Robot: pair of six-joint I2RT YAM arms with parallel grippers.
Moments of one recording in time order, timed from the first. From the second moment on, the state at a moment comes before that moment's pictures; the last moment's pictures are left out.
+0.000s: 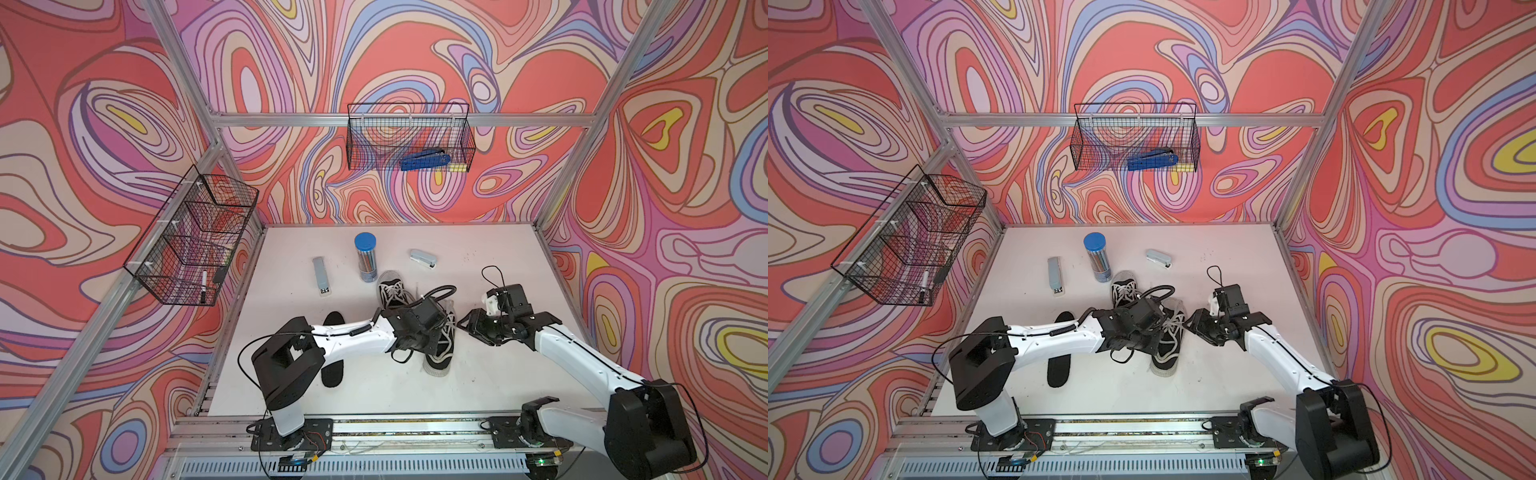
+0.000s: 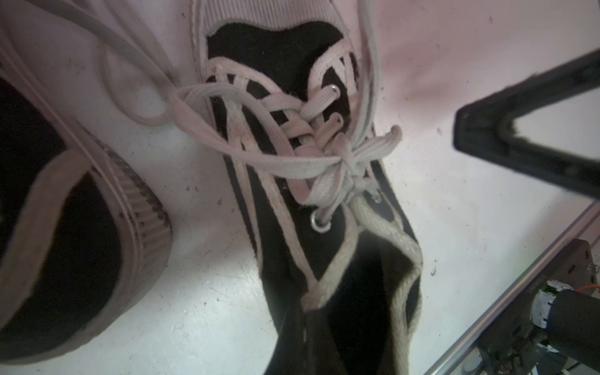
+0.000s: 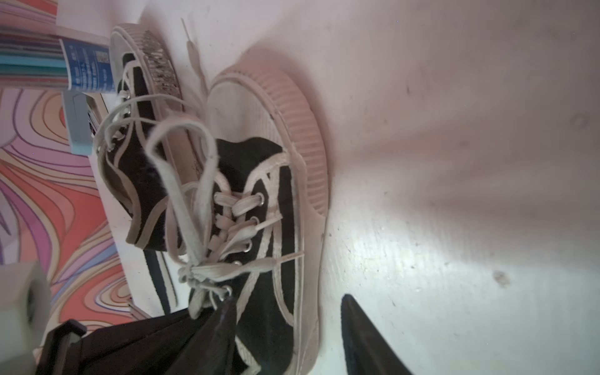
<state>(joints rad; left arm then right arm) -1.02 1.75 1.15 -0.42 0.01 -0.67 0.23 1.19 0.60 -0.42 -0.45 0.76</state>
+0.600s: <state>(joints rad) -1.02 1.75 1.15 -0.42 0.01 -0.69 0.34 1.12 0.56 -0.28 -0.40 1.73</state>
